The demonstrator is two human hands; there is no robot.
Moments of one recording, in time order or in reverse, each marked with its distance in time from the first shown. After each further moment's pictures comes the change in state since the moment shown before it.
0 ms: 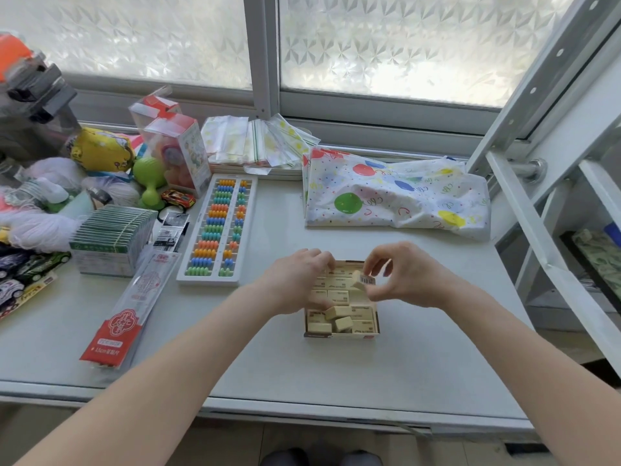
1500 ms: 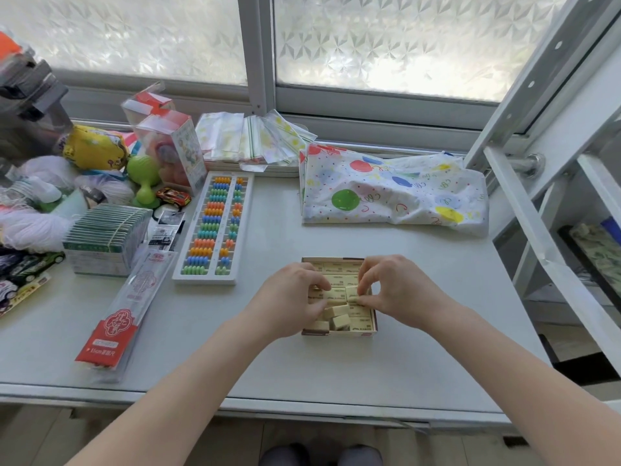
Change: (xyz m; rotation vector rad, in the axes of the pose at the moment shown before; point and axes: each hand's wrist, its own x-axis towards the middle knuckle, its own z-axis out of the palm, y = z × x) left_hand -0.033 0.018 0.007 -0.253 0.156 -0.111; right_hand -0.015 -0.007 0.020 -0.245 0.044 -0.096
